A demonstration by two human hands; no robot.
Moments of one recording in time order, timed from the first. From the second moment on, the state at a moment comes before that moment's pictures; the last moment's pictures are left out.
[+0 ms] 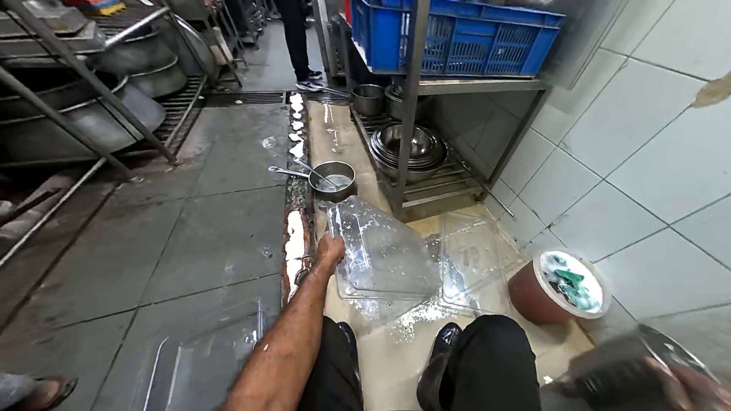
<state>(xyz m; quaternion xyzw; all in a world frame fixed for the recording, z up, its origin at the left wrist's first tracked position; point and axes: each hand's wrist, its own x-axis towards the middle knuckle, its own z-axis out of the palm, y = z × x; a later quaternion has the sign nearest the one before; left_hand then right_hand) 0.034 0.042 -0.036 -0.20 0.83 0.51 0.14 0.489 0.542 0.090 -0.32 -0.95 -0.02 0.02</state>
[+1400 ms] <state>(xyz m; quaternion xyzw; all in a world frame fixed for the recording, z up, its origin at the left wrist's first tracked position) -0.003 -0.024 -0.067 -0.26 0.80 0.52 0.15 0.012 0.180 0.083 0.36 -0.87 -0.08 -0.32</state>
